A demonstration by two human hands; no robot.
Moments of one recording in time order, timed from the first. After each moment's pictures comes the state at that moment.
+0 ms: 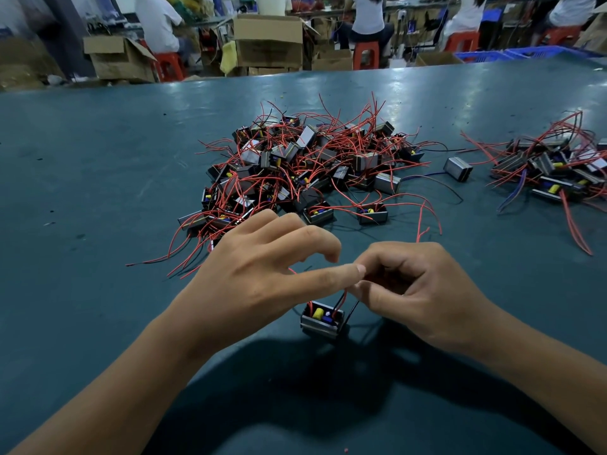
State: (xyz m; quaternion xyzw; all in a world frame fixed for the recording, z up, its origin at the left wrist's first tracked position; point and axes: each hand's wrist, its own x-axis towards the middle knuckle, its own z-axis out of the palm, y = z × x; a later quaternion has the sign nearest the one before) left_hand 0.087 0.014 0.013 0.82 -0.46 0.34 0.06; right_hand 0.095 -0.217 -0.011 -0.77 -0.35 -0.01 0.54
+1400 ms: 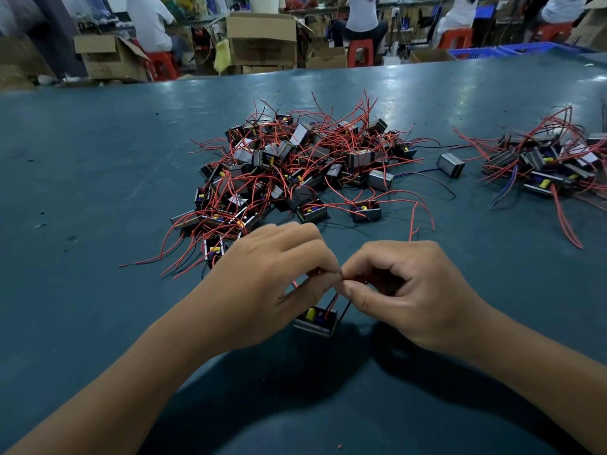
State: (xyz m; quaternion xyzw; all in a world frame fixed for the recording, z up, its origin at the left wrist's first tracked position) left_hand 0.080 -0.004 0.015 0.88 -0.40 0.20 0.18; right_hand 0.092 -0.220 -0.010 -0.80 -0.38 -0.10 0.45
